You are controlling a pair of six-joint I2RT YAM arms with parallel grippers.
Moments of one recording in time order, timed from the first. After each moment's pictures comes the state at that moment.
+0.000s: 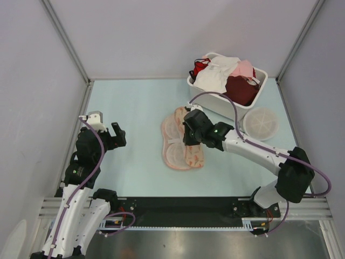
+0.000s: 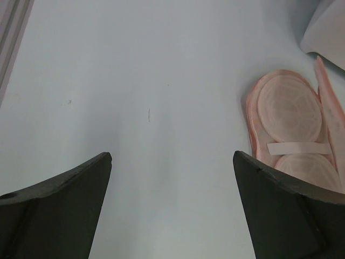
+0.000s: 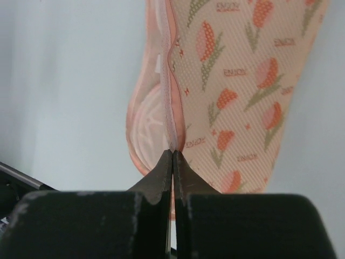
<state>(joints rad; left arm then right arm) -0.16 0.58 0.72 -0.52 -0.12 -0.23 0.86 1.46 1.18 -0.52 0.16 0.61</state>
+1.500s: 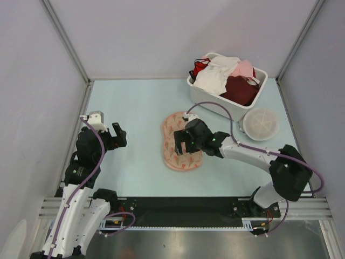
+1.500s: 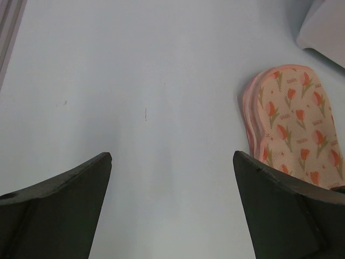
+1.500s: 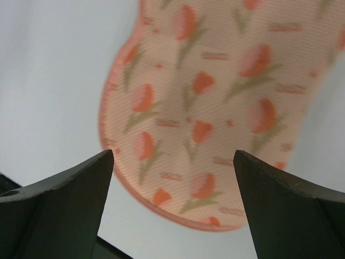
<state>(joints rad) -0.16 0.58 0.72 -0.52 -0.10 -0.23 0.88 1.53 1.01 -0.26 0.08 0.51</state>
